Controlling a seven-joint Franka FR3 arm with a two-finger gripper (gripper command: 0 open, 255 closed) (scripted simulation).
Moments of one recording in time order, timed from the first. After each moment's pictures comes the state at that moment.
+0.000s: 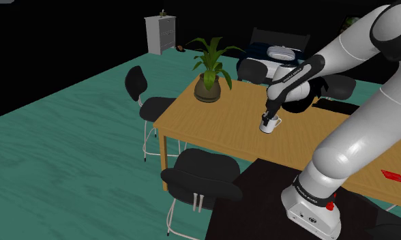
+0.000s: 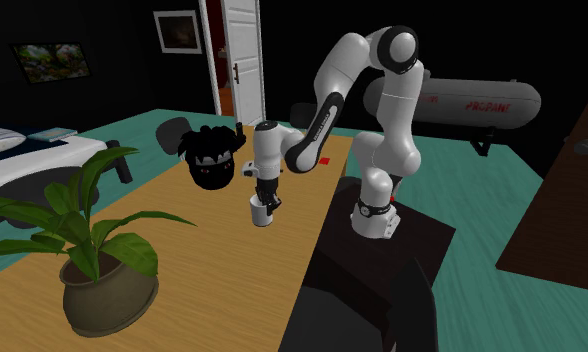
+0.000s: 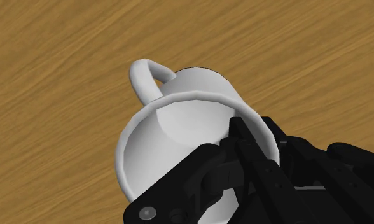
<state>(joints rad) -0.14 -0.14 -0.51 -2.70 -0.24 2.60 -0.41</state>
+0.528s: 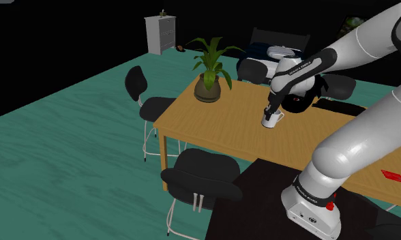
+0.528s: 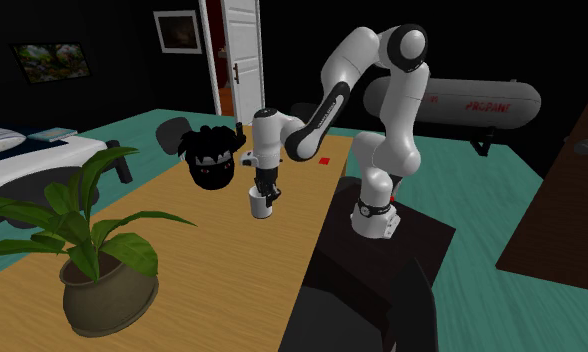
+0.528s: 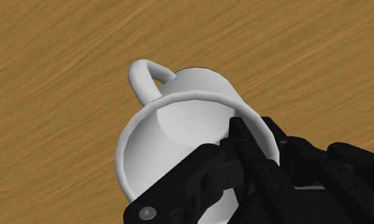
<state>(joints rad) -0.15 -0.26 -0.49 -2.68 -0.28 2.47 -0.38</state>
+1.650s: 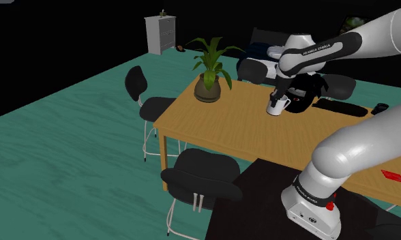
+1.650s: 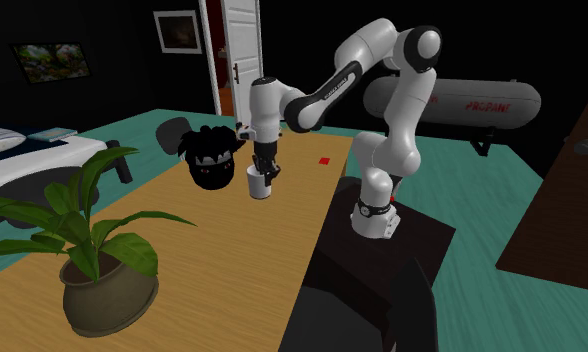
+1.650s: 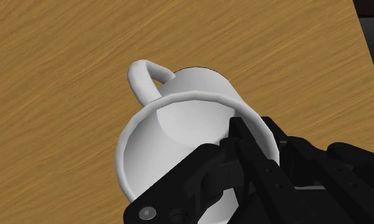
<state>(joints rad) -0.17 -0.44 -0.43 -2.57 -0.29 2.18 -0.37</state>
